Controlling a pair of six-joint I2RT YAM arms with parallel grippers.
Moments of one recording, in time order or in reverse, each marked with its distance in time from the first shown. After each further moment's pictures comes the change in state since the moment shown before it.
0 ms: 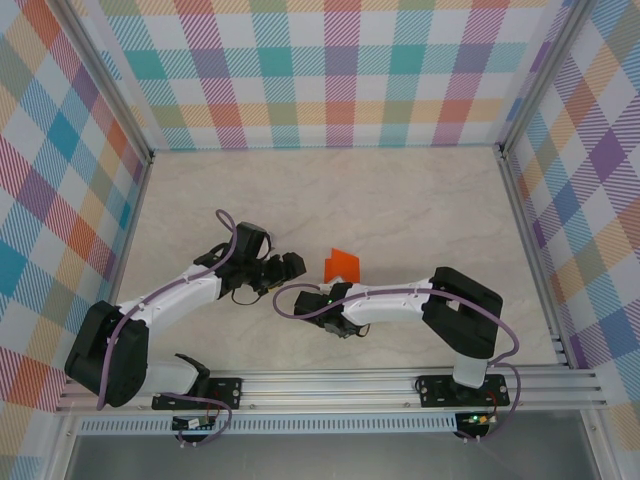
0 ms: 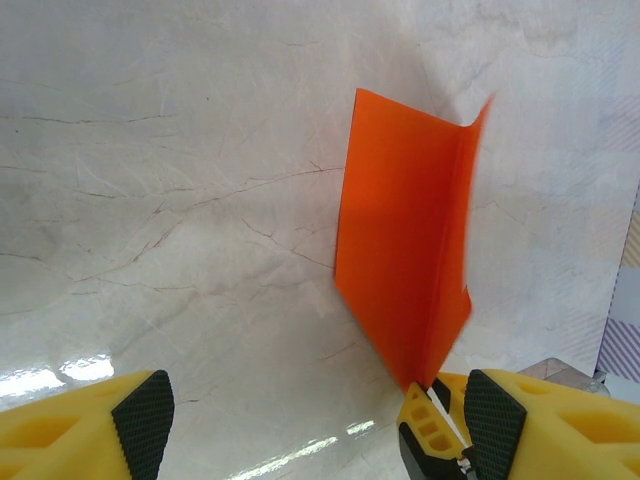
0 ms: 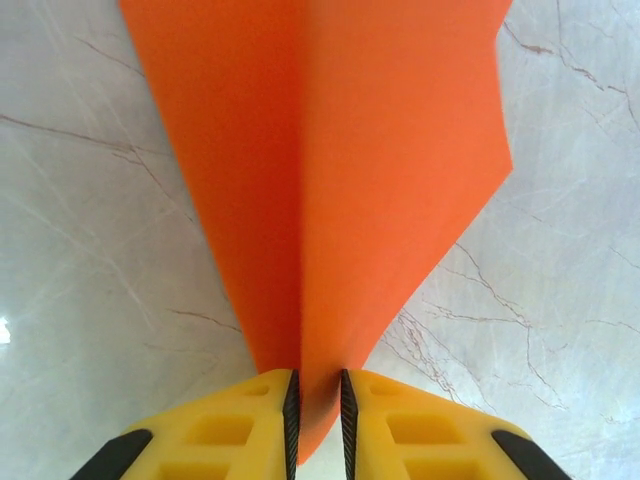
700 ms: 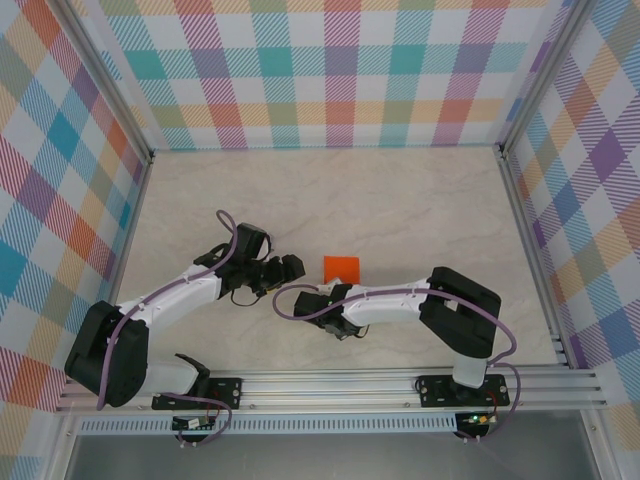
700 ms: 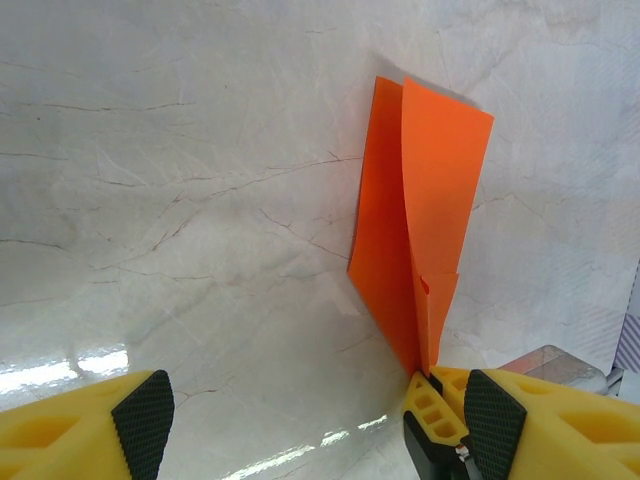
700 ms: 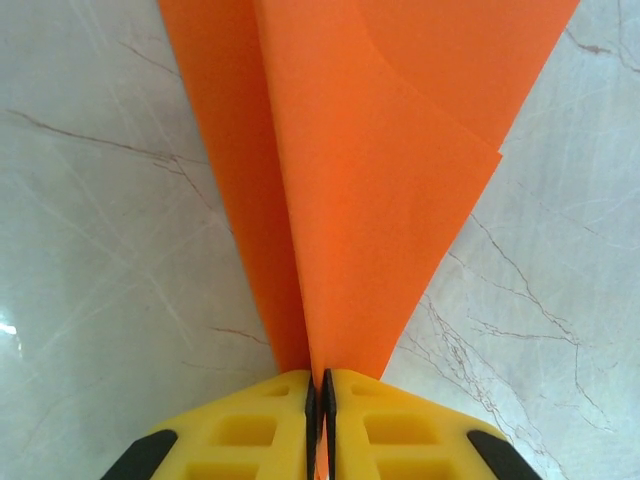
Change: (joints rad) left arm 0.000 0.000 0.000 -0.028 -0.008 0.021; right arm -0.008 0.001 -0.027 0.066 -0.031 -0.008
